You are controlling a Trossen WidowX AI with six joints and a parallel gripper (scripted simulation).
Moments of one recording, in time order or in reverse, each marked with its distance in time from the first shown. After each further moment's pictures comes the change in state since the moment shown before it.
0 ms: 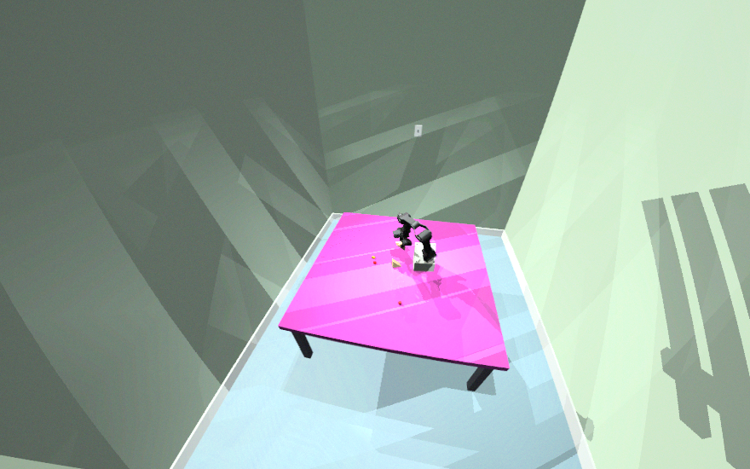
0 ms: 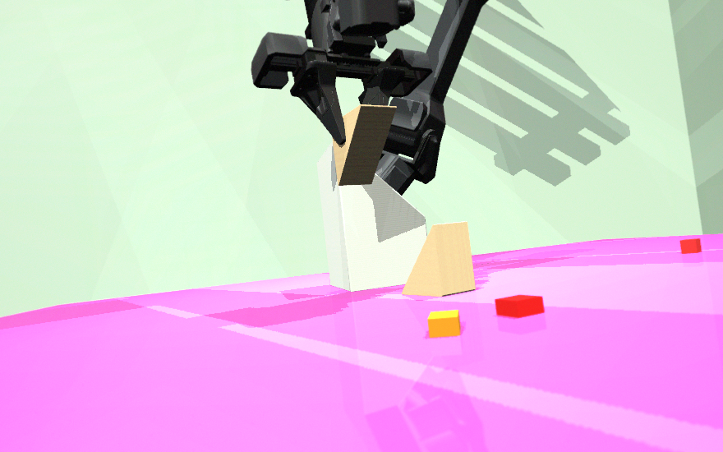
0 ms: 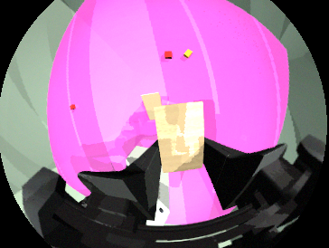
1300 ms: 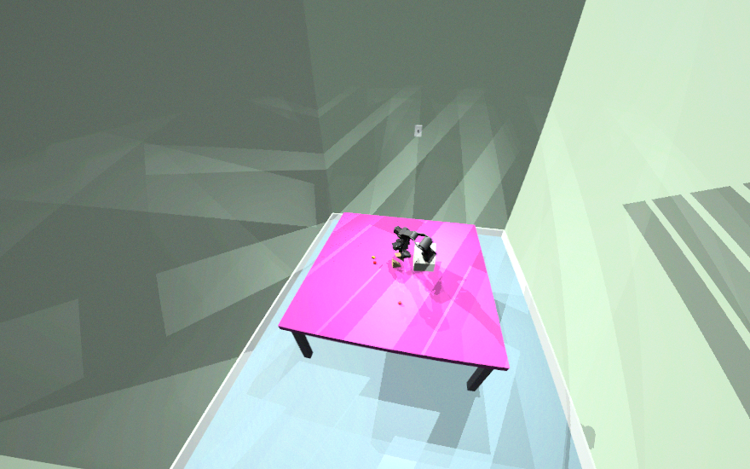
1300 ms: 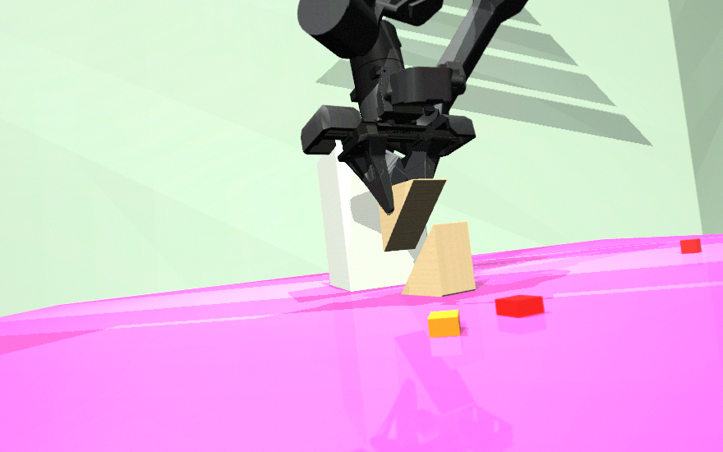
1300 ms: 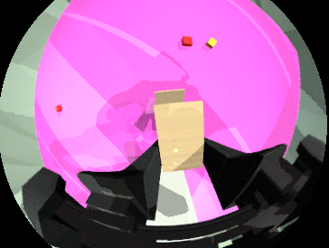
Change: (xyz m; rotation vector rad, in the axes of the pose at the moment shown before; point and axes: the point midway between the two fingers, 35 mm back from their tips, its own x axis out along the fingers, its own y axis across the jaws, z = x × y) arm 0.075 0.040 0.000 -0.013 0.000 -0.013
